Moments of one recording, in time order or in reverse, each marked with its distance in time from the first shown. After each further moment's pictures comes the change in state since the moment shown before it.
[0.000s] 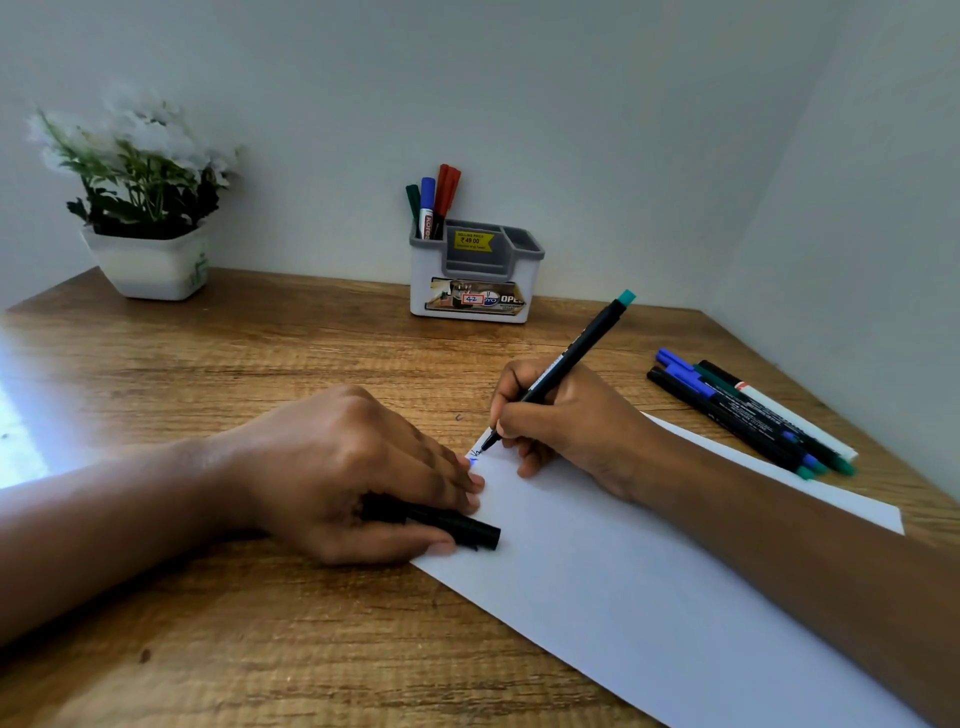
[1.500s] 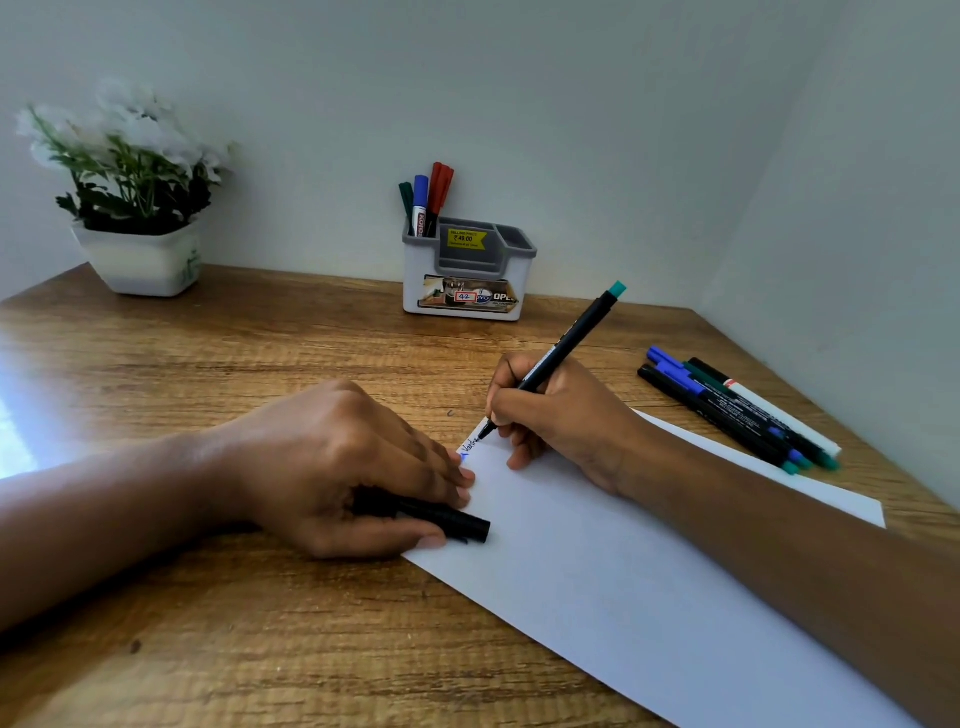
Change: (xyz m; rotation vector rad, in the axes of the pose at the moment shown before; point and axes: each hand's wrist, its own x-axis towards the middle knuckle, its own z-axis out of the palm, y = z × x) left_hand 0.001 0.000 0.000 0.007 -0.001 0.007; right_hand 0.000 -0.003 0.003 -0.011 0.087 0.041
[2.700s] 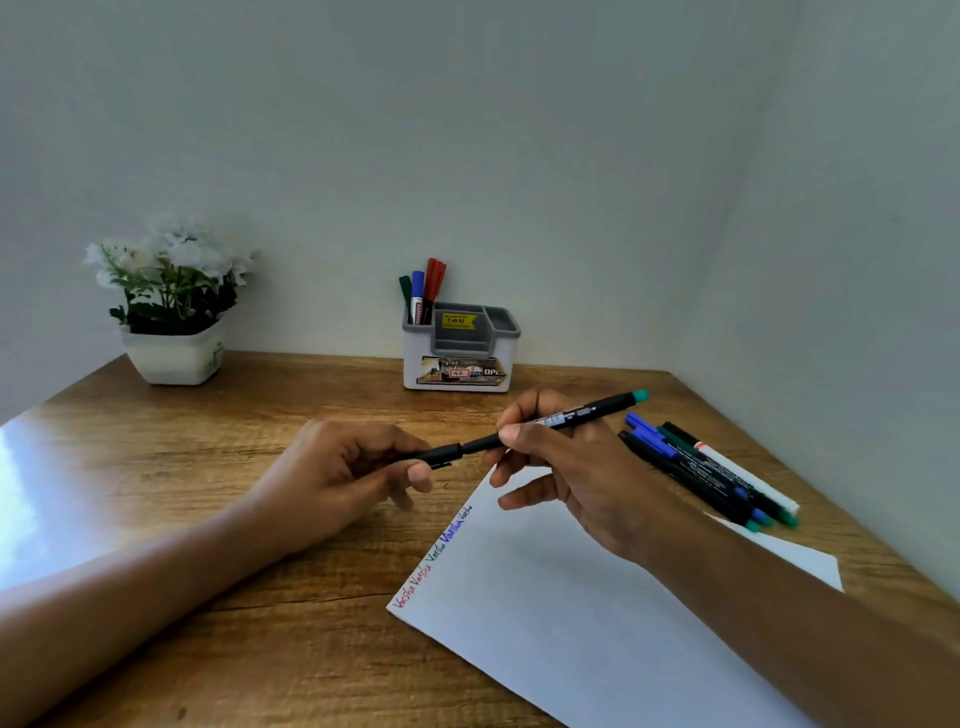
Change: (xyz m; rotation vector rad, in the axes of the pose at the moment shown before) left_hand 0.000 -0.003 -0.009 -0.372 0.402 -0.646; right_hand -0.027 -0.032 -0.018 0.308 -0.037 -0.074
